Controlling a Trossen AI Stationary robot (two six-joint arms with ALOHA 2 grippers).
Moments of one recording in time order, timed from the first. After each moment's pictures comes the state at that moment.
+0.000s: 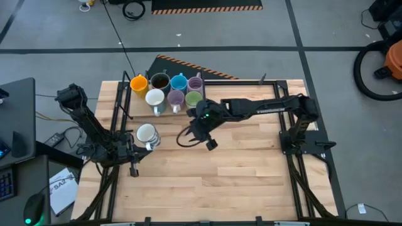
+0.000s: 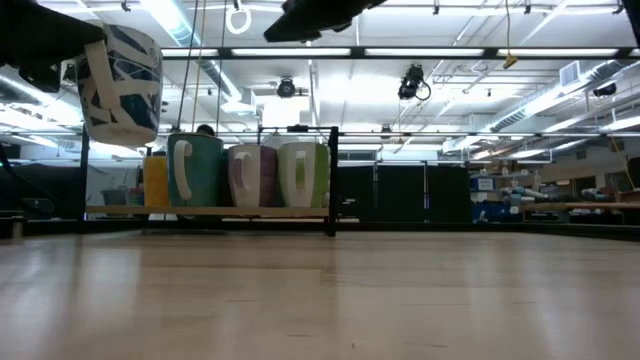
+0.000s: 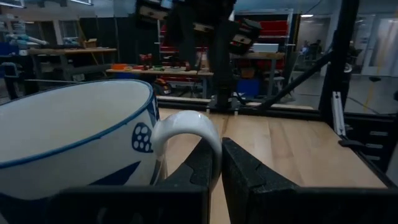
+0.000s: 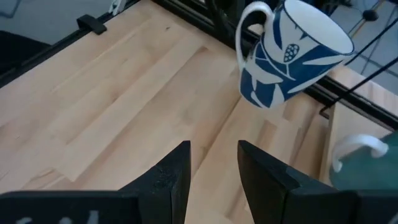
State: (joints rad) left arm -1.09 1.02 0.05 1.20 -1.36 0.14; right arm 0.00 1.80 1.61 -0.48 -0.29 -0.52
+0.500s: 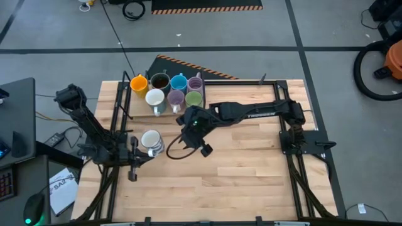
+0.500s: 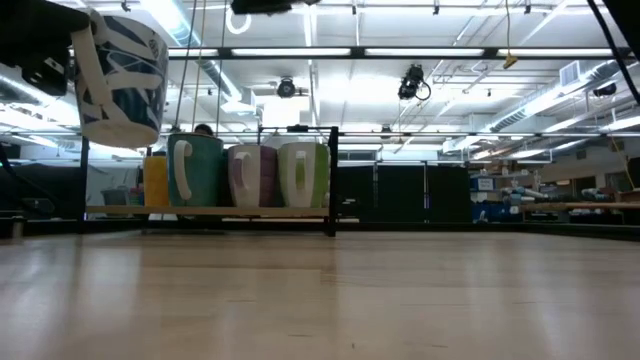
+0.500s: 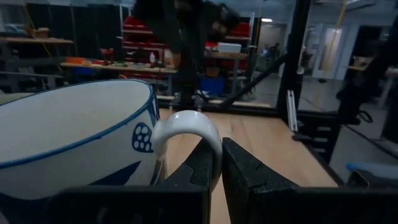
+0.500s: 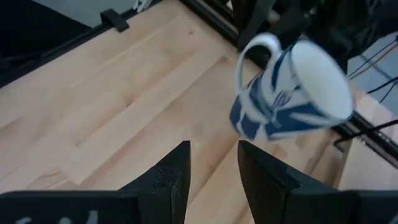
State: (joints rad) left arm -1.07 1.02 0.05 1.13 -1.17 0.02; right arm 0.06 1.98 1.94 -0.71 -0.28 -0.63
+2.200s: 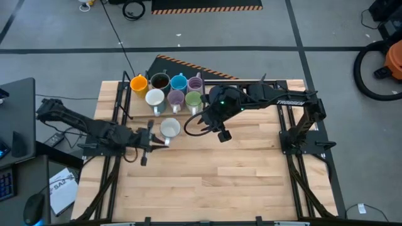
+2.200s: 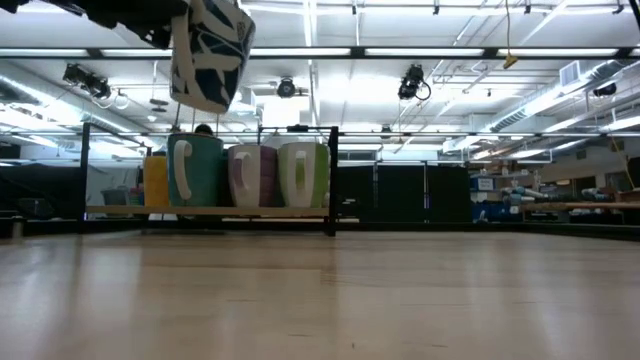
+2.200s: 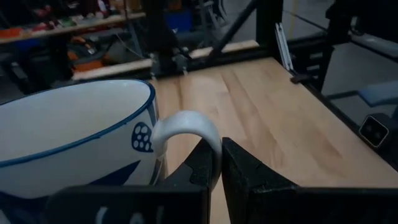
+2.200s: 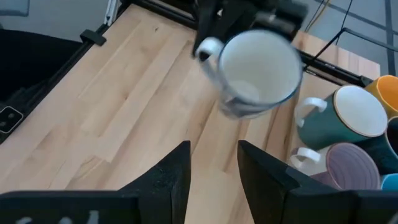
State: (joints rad) left arm -0.37 0.78 0.51 0.03 -0.29 0.07; right arm 0.01 1.72 1.93 -0.94 -0.18 -0.38
